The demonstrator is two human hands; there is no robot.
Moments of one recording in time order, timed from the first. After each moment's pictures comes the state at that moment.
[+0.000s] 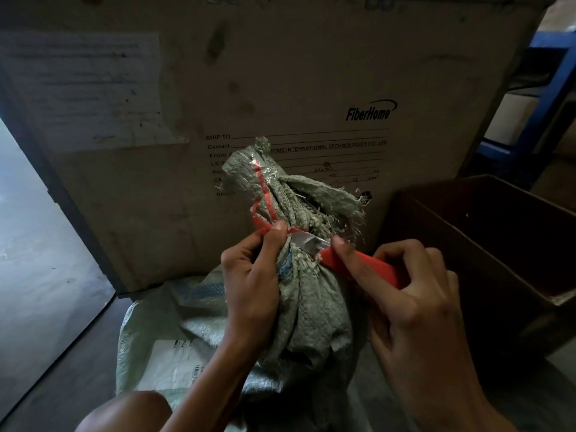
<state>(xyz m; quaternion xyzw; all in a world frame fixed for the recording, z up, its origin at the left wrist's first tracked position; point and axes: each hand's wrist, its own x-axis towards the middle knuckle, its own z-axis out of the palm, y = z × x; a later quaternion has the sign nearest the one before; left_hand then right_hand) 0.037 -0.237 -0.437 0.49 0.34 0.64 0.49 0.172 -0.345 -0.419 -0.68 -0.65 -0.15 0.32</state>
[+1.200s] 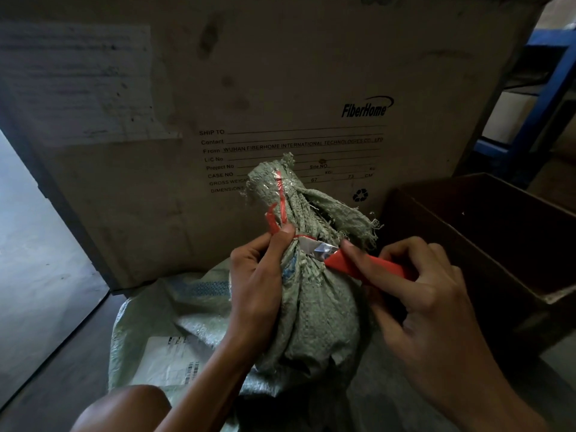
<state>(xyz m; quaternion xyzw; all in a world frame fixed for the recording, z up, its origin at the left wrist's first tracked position) 0.048 -0.241 -0.445 0.49 0.33 0.59 0.55 0.203 -0.348 -0.425 -0.67 -0.66 -0.09 0.31</state>
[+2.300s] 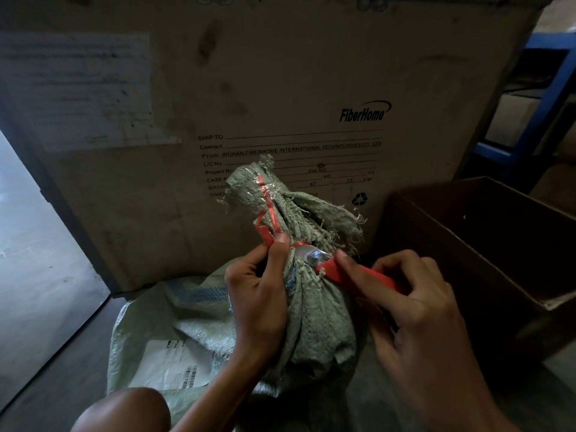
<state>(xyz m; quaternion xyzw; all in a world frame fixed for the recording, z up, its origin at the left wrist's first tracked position) 0.061 -0.246 -0.454 0.51 0.36 0.65 0.44 0.200 -0.350 -0.429 -0.65 -0.67 -0.11 0.34</state>
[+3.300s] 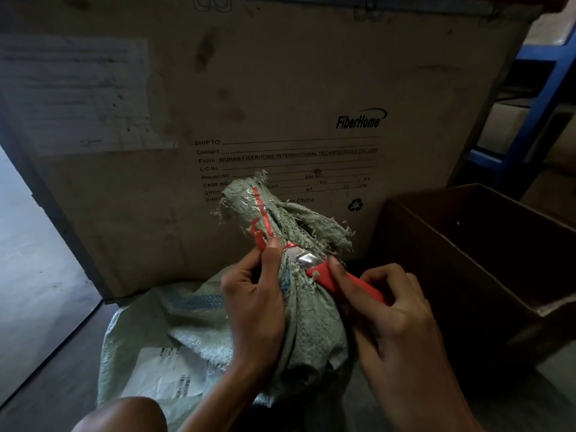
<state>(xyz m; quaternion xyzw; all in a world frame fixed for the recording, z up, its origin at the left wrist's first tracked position) 0.063 -0.252 -0.450 0.47 0.36 0.65 0.47 0.190 -0.345 -0.441 -0.66 -0.66 -0.08 0.35</state>
